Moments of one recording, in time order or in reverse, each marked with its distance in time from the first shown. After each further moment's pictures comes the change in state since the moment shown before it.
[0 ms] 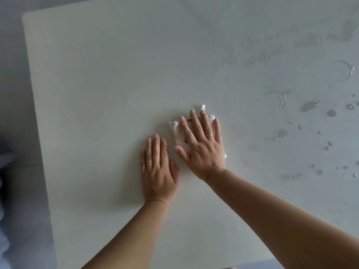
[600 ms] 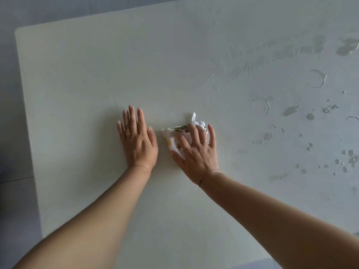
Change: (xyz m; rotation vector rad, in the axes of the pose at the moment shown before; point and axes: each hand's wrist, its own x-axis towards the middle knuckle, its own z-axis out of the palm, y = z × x) left_hand 0.095 -0.015 -0.018 -0.088 0.109 -0.048; right_hand 0.001 -0.006 -0.023 -0.036 -0.026 0.108
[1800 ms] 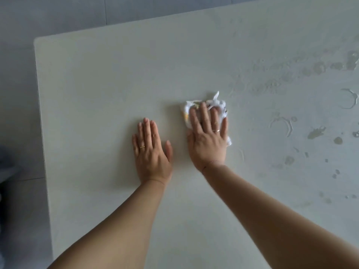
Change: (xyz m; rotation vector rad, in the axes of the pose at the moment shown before) left_hand 0.012 0.001 0.007 0.098 -0.032 -0.042; right_hand 0.079 0.000 0.012 0.125 0.099 0.122
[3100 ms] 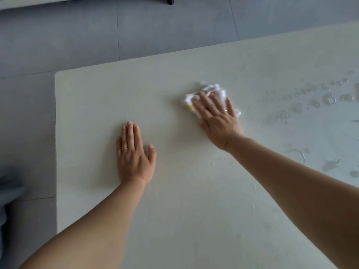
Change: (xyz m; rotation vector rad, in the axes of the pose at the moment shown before) left_hand 0.086 -0.060 -0.019 0.084 -0.007 0.011; right_hand 0.132 0.030 -0.018 -0.097 -0.087 -0.298
